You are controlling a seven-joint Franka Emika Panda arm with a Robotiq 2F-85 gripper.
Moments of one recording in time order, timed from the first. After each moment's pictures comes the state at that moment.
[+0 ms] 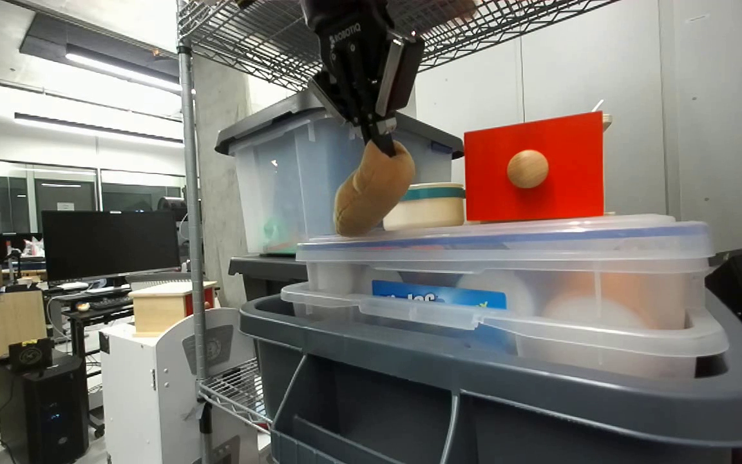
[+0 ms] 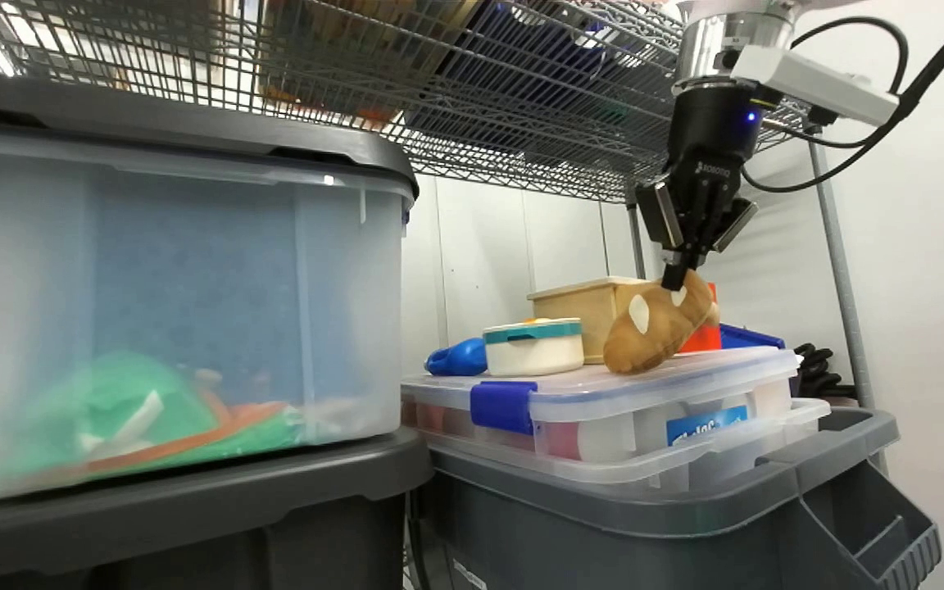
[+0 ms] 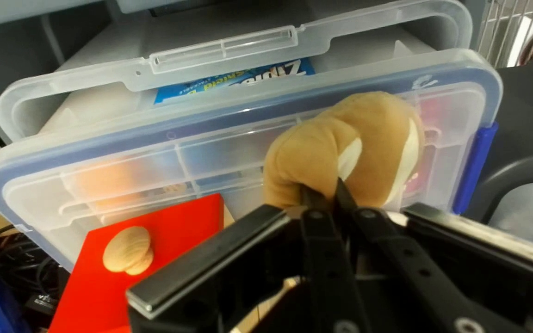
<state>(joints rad) -0.02 -0.30 -0.07 -2.35 0.09 2.43 -0.04</state>
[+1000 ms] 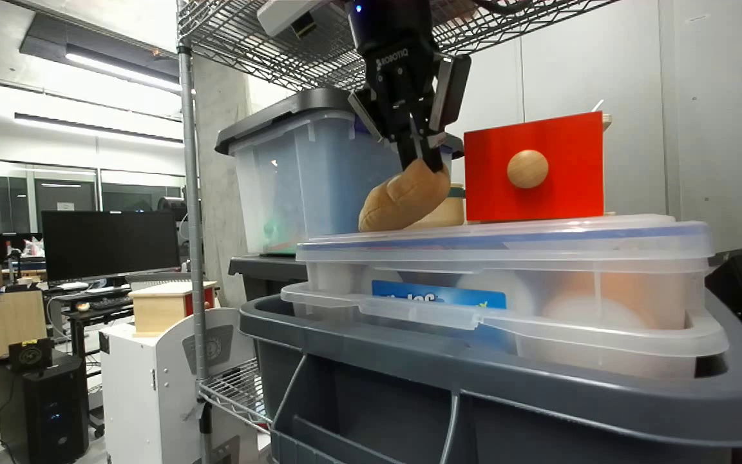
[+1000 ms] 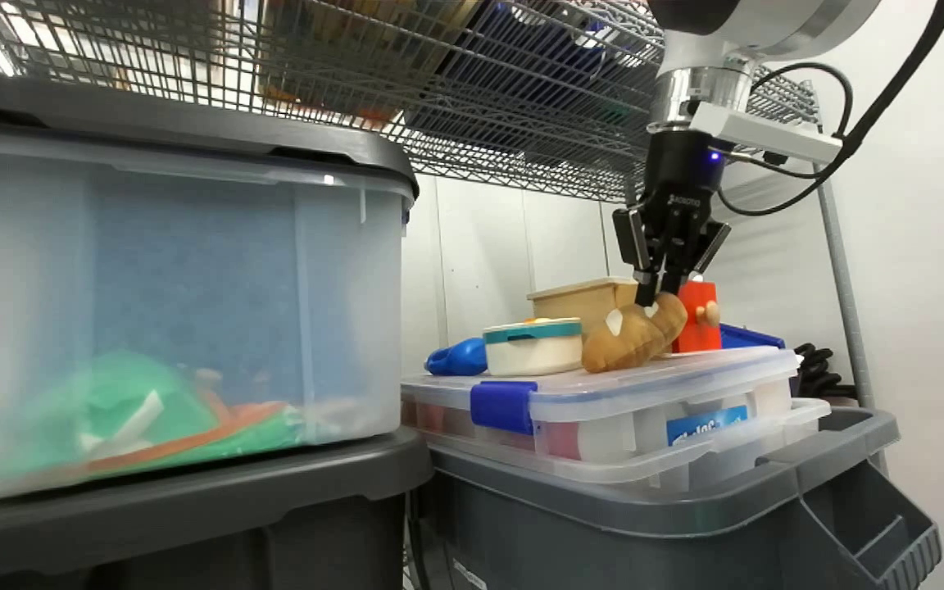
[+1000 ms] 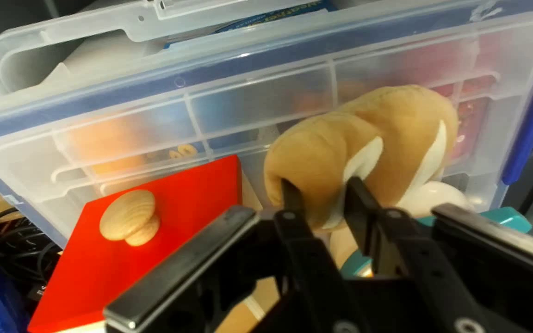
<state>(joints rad) -0.04 -0.15 -0.07 -2.22 0.09 2.45 -0.04</state>
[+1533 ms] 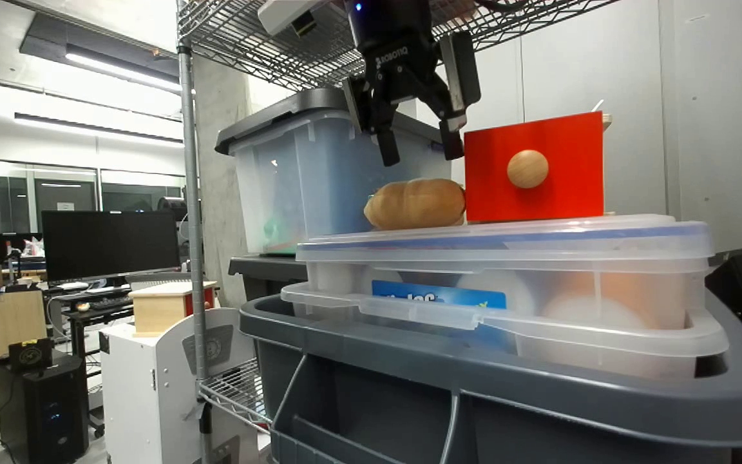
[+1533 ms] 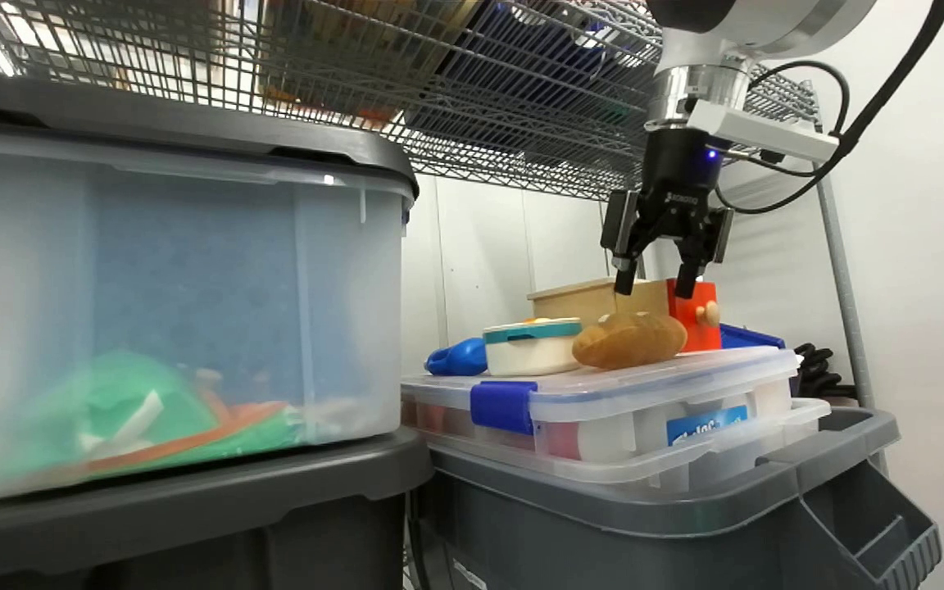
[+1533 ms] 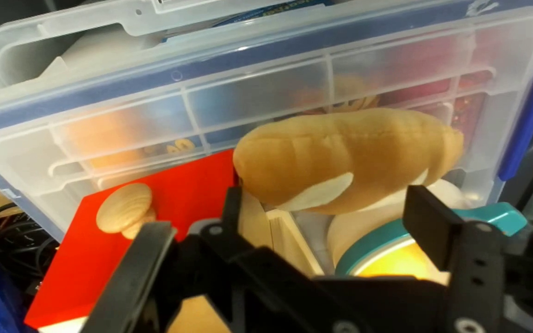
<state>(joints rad) -0.04 -0.15 -0.07 -2.22 0.09 2.45 -0.04</state>
